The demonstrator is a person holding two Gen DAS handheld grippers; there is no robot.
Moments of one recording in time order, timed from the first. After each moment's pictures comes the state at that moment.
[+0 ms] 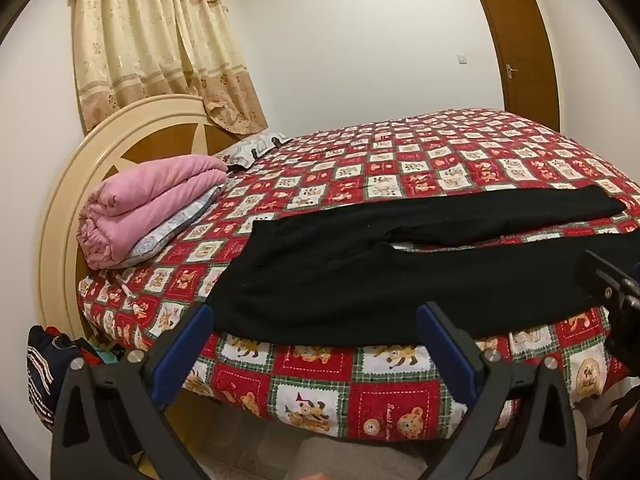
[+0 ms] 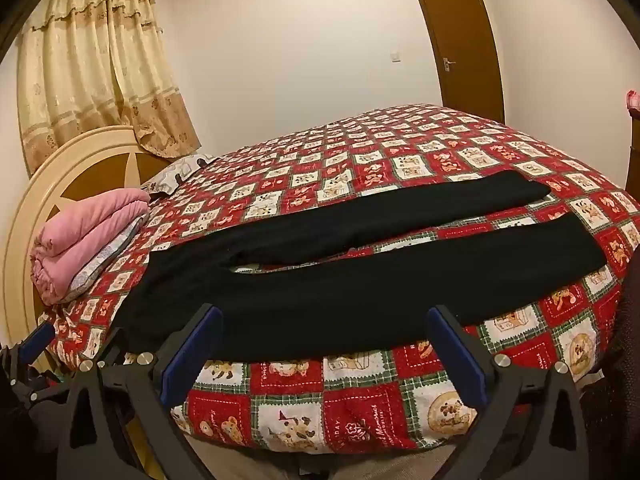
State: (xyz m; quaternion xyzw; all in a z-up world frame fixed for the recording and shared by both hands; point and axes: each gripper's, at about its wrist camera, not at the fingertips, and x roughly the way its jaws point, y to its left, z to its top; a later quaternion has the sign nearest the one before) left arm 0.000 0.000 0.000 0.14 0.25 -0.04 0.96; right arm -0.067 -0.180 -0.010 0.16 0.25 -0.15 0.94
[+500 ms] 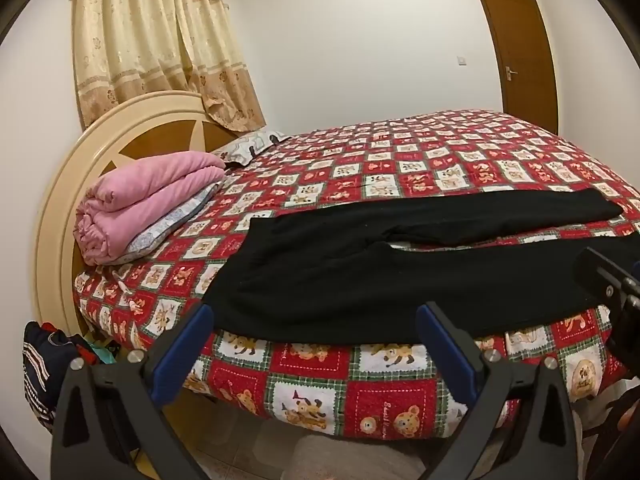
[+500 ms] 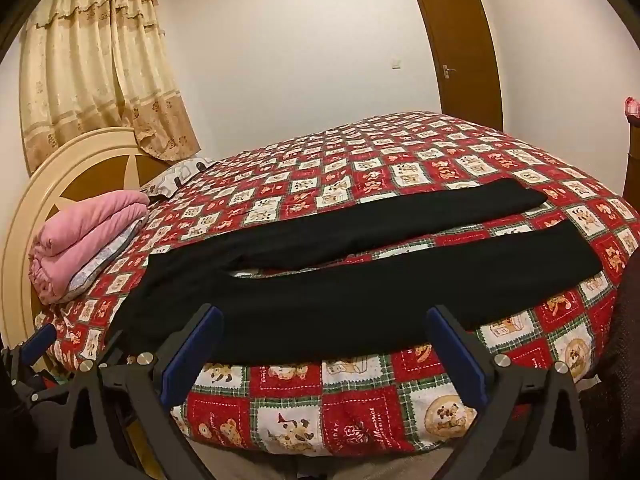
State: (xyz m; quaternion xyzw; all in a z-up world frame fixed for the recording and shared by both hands) left arm -0.001 0.002 -0.001 0.13 0.26 -0.04 0.96; right arm -0.070 -0.176 -0.005 0.15 0.24 -0.16 0.94
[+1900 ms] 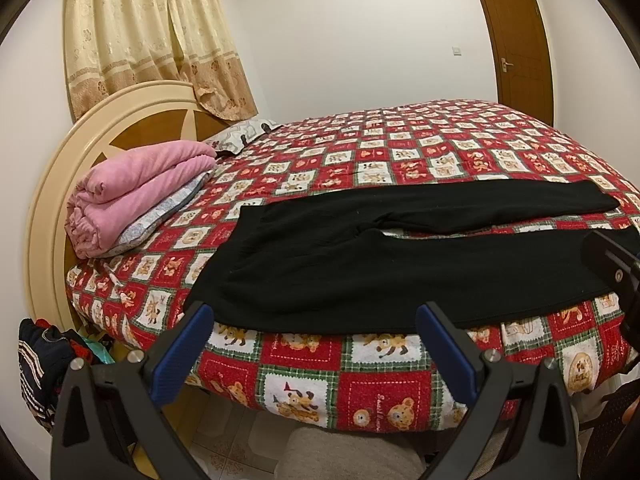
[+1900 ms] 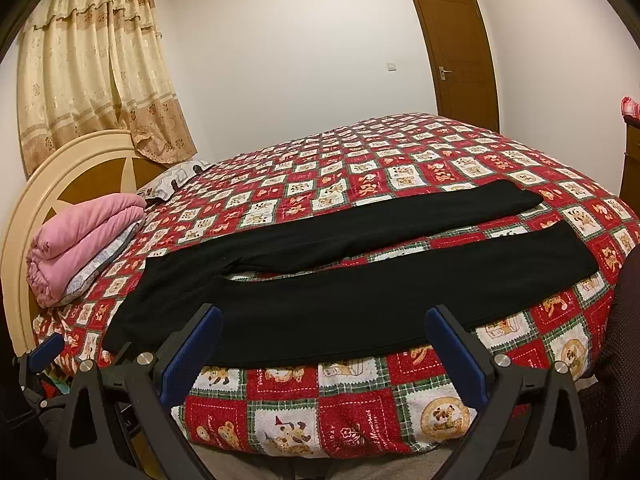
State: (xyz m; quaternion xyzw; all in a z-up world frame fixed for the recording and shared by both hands) left arm 0.000 -0.003 -0.009 0.13 0.28 -0.05 0.95; right arm -0.072 -0.177 -0.006 0.15 0.24 -0.16 0.95
